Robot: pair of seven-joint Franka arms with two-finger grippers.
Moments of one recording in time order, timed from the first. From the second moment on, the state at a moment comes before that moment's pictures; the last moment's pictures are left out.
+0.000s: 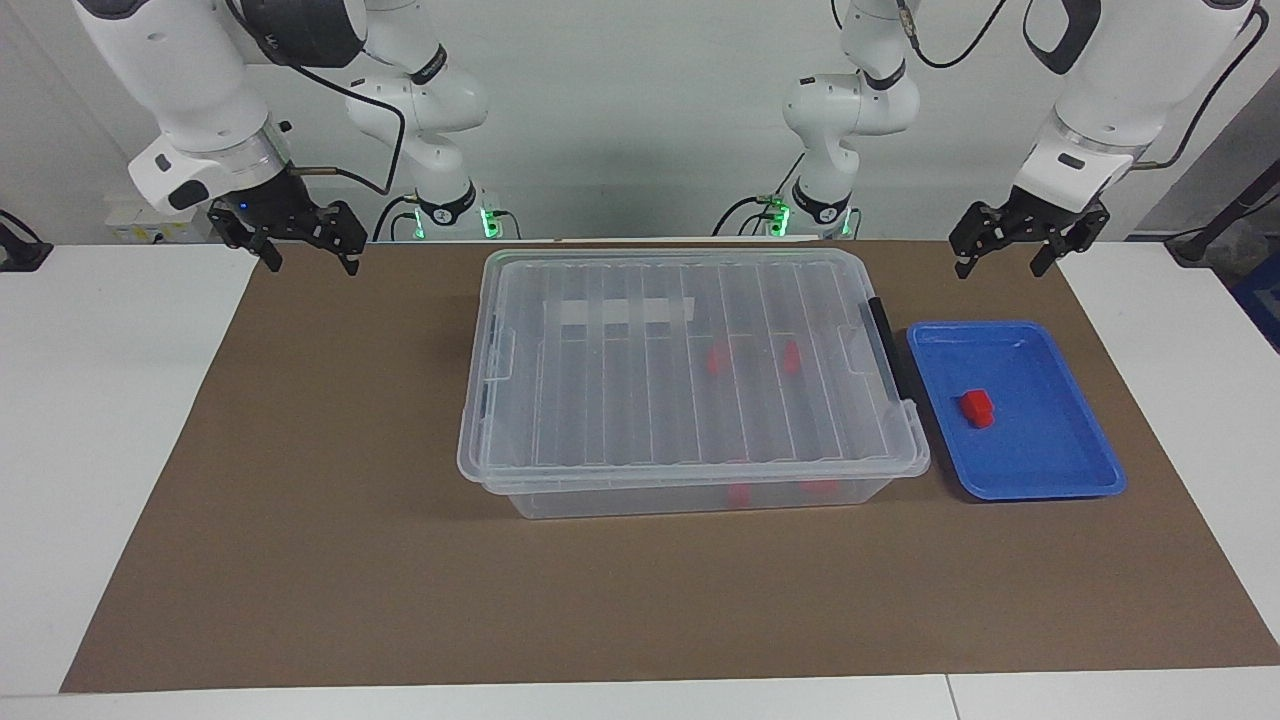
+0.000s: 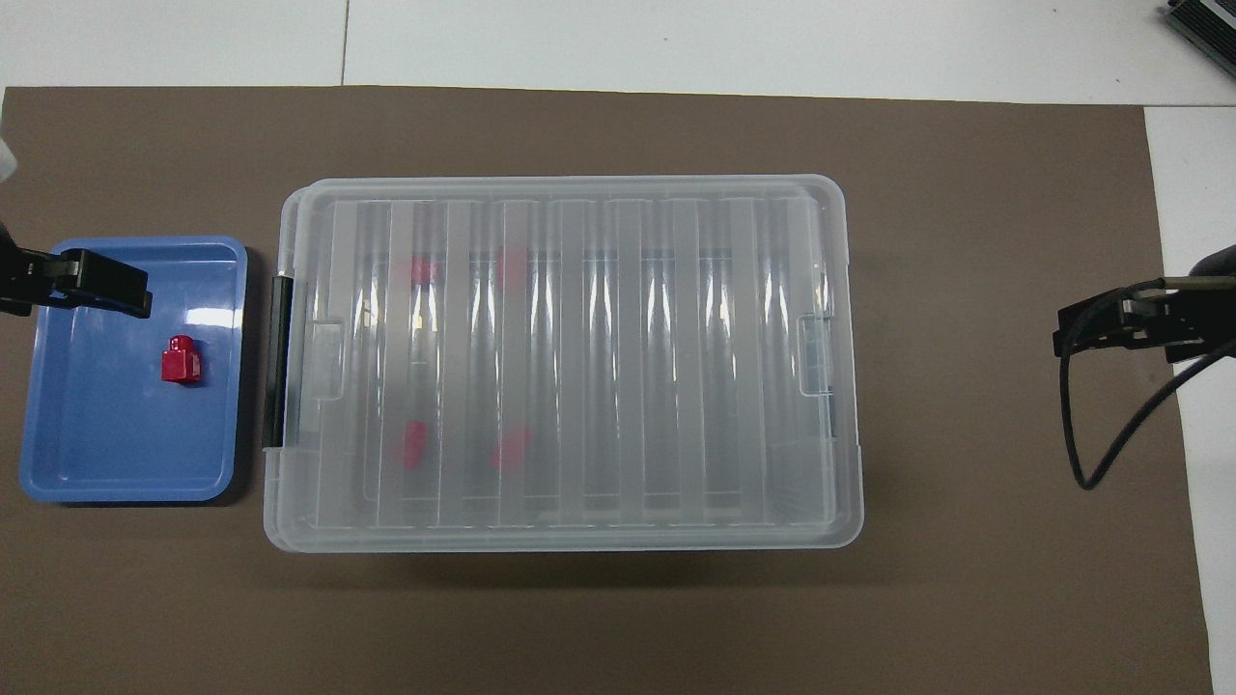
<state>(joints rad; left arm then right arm) -0.09 0.03 0.01 -1.51 0.03 1.52 0.01 0.11 -0.01 -0.12 -1.59 -0.02 1.49 0.07</state>
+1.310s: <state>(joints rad) -0.09 0.03 0.01 -1.51 0.03 1.52 0.01 0.13 -0.03 0.12 -1.96 0.02 1.97 0.15</state>
